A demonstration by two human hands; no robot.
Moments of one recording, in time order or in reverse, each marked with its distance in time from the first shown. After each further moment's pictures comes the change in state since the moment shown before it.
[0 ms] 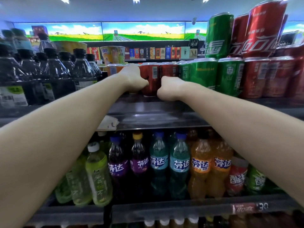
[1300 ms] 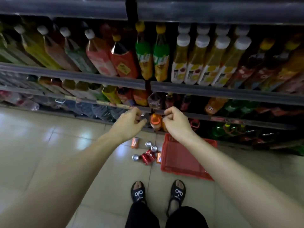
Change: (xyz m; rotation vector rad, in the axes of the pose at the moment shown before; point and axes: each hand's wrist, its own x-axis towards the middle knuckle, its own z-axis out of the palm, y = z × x) left_hand -0.519 -0.205 0.348 -0.196 -0.596 -0.549; right_hand -0.371 0.058 0.480 0.737 -0.552 0.414
